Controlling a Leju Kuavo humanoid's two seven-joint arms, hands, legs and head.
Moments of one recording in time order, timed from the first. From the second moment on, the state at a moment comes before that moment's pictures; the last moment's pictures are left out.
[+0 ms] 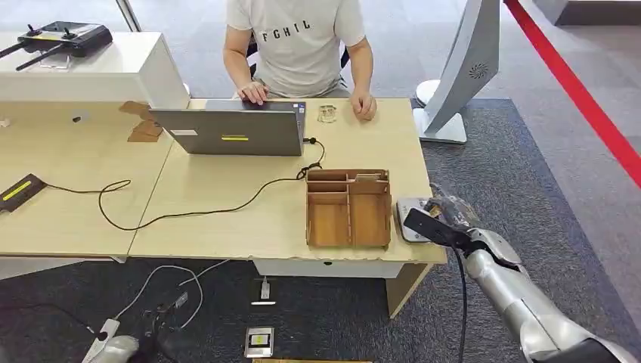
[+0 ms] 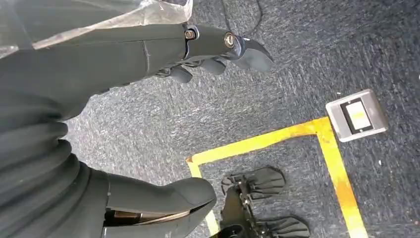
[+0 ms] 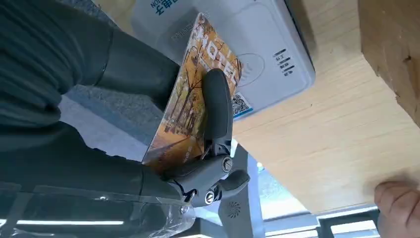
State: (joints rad) left arm -0.42 0.18 -0.41 -0.27 0.08 -0.06 0.31; right arm -0.67 -0.33 0.66 -0.45 0.61 -0.14 -0.25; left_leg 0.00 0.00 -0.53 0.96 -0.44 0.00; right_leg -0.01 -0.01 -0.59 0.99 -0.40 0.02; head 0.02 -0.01
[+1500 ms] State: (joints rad) left arm -0.50 0.07 -0.48 -0.28 0.01 -0.08 0.32; right arm -0.92 -0.19 0.71 -0.53 0.74 -0.27 -0.39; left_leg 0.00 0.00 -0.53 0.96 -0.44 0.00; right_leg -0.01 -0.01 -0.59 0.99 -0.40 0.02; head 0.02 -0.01
